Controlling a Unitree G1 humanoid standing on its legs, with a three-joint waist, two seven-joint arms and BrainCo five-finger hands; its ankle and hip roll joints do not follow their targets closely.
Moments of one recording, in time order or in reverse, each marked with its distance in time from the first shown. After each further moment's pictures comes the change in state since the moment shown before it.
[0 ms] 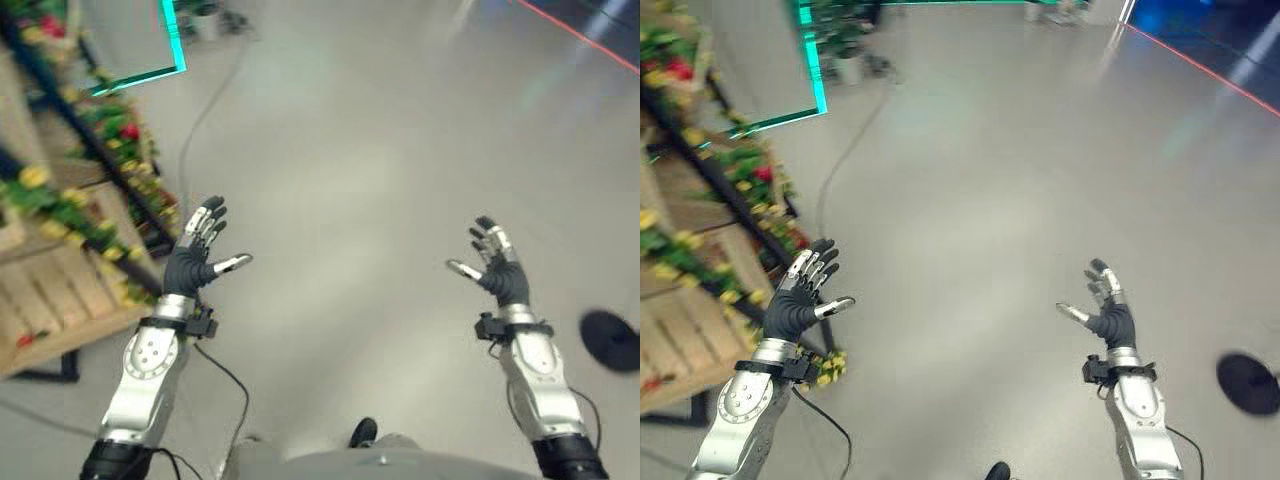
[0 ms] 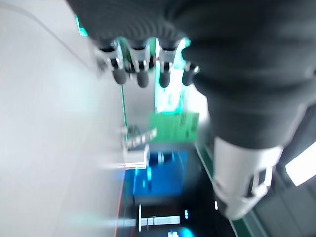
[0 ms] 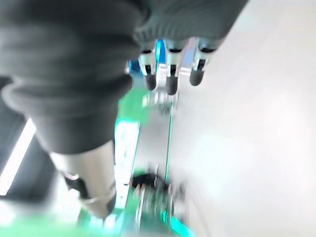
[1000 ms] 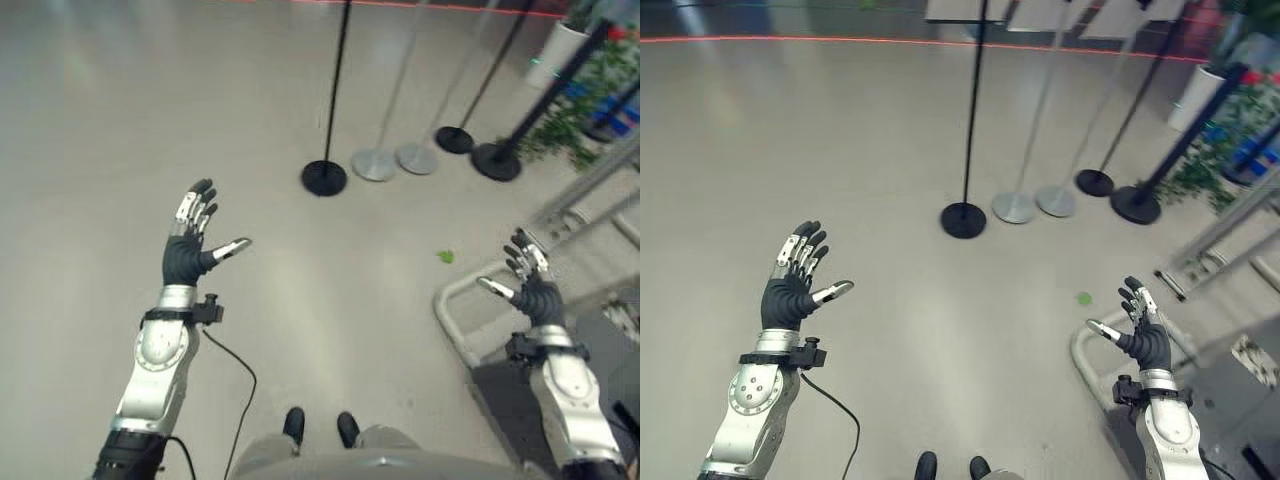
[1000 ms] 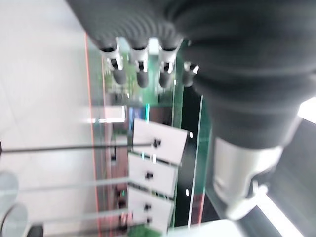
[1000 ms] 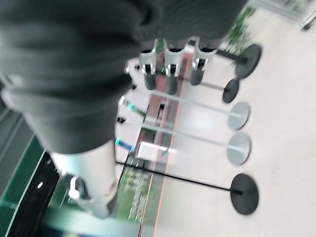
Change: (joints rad) left arm -0.070 -0.025 -0.002 -0.001 0.077 -0.049 0.081; right arm 0.077 -0.033 -0.037 0.010 0.020 -0.045 0.021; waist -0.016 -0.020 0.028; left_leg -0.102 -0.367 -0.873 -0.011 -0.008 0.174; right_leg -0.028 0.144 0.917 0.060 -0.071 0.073
